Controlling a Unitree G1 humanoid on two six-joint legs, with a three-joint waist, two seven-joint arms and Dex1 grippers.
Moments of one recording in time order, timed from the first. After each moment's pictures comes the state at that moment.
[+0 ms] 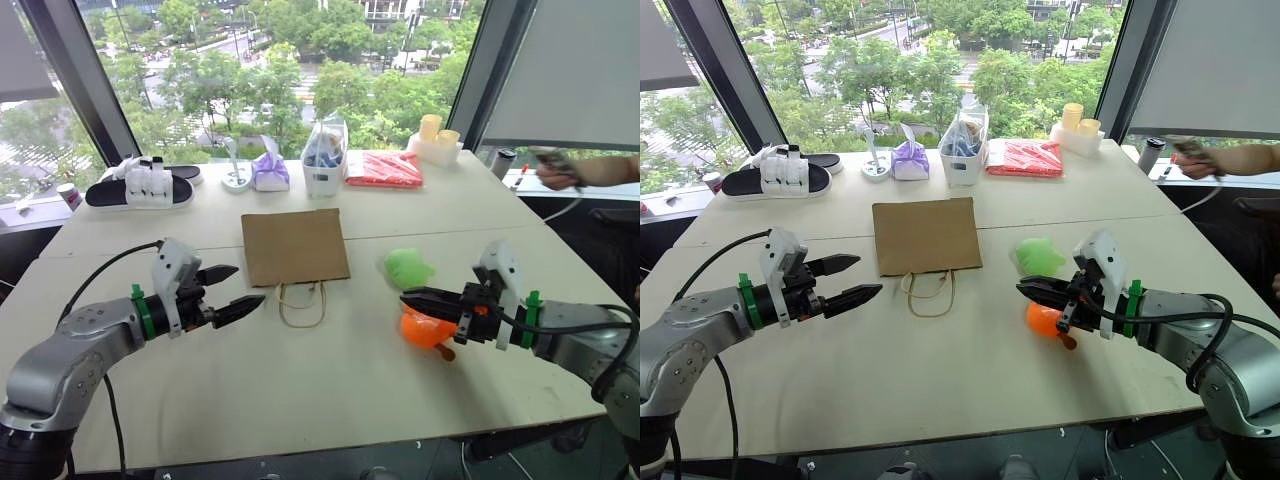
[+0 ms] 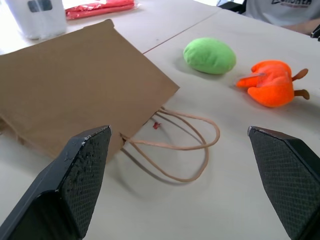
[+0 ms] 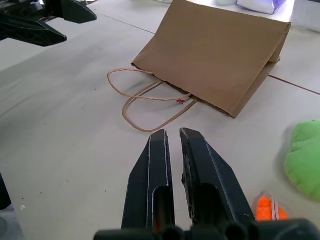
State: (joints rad) left arm -0.26 0.76 0.19 -0.35 -0.71 0.68 -0.77; right arm -0.22 -0.82 -0.25 -0.58 0.77 0.87 0.71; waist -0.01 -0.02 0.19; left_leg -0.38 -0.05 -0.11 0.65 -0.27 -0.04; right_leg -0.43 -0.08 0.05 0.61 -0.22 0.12
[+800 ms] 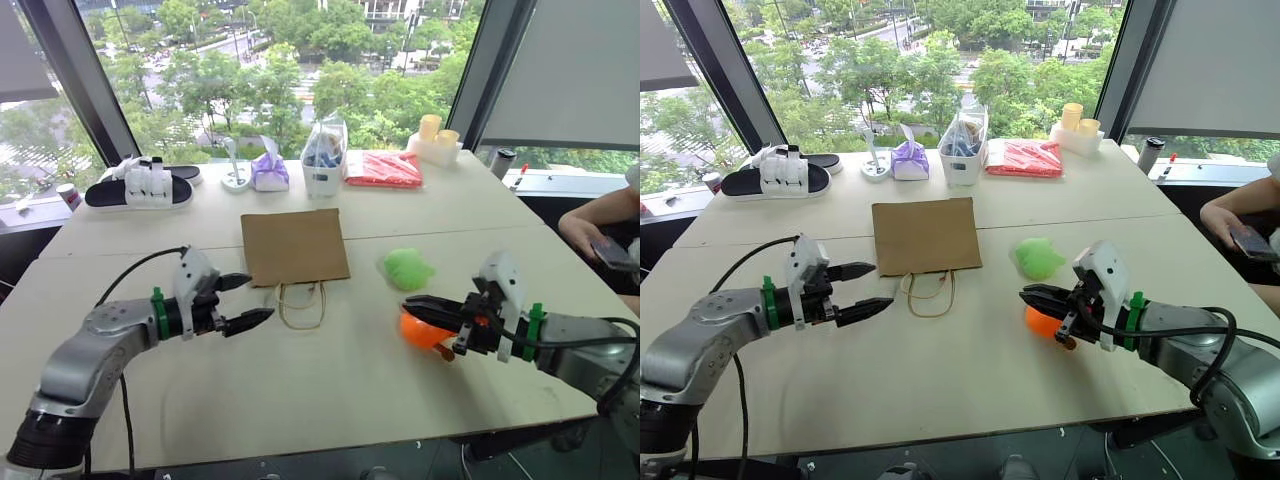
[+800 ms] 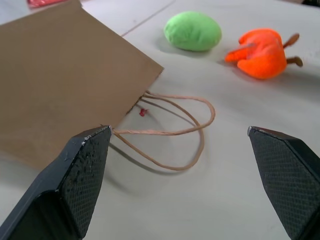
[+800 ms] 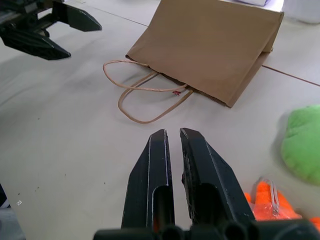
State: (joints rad) left arm -0.33 0.73 0.05 -0.19 -0.52 0.49 -0.93; right arm -0.16 -0.83 -0.26 -0.65 0.81 0.88 0.62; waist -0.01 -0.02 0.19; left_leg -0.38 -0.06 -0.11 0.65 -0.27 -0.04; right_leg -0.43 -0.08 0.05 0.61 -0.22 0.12
